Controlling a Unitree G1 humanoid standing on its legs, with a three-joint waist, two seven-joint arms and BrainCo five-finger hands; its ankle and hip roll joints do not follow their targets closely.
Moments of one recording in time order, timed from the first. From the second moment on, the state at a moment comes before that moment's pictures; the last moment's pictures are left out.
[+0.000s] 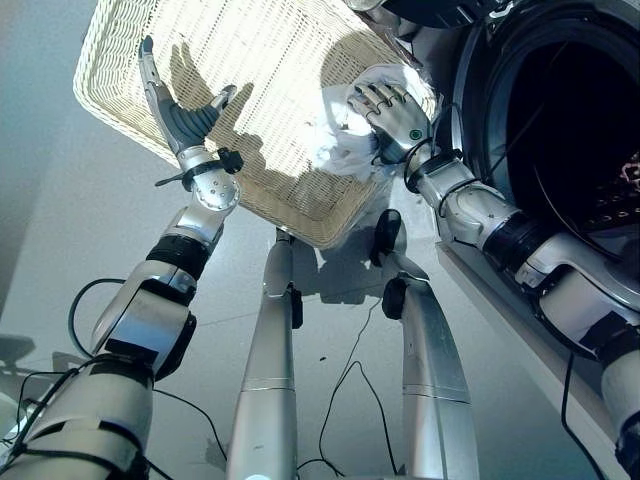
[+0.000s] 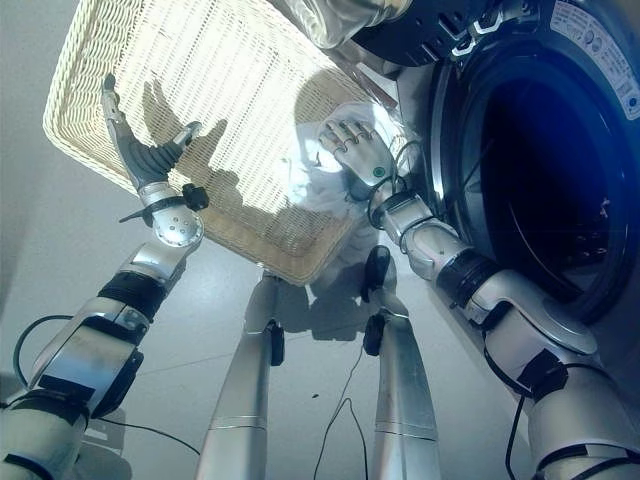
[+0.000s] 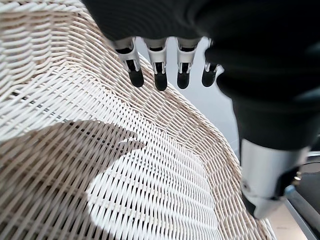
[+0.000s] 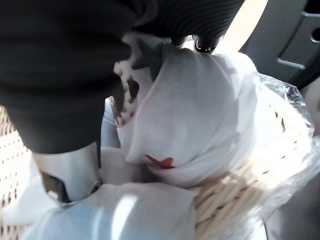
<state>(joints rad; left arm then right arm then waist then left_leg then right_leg) -1.10 0.53 -0.41 0.88 -0.14 -0.42 0.95 -1.27 -0.63 0.96 0.60 -0.76 0.18 -0.32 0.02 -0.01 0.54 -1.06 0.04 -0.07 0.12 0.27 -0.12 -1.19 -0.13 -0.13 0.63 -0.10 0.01</state>
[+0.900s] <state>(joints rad) -1.09 0.52 -0.41 0.85 -0.14 -0.42 0.95 -1.33 -0.60 0.95 0.69 -0.69 0.20 -0.34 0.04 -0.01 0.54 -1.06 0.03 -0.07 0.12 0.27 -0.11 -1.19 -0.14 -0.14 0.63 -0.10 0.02</state>
